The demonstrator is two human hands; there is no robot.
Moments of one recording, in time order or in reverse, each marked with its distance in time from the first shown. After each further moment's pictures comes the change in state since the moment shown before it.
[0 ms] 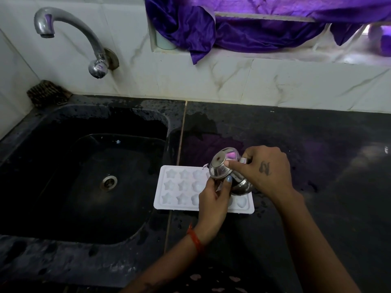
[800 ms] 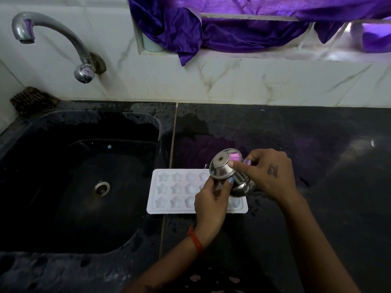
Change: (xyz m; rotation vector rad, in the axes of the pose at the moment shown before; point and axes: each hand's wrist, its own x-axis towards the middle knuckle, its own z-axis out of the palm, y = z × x) left_hand 0.000 0.000 0.007 0.153 0.019 0.051; right_hand -0.006 0.027 -0.003 0.187 0.056 0.071
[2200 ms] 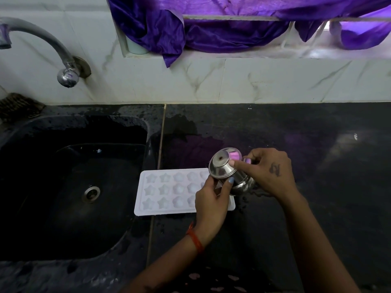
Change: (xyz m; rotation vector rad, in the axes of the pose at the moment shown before) left_hand -0.004 0.003 0.025 0.091 -0.048 0.079; right_hand -0.004 0.027 -0.019 0.093 0.032 0.046
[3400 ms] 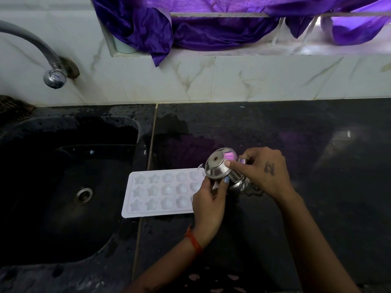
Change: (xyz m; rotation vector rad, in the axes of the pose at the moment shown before) left_hand -0.001 0.000 0.027 -0.057 0.032 -0.043; right_hand 0.004 0.019 -0.013 -0.034 -0.042 -0.038
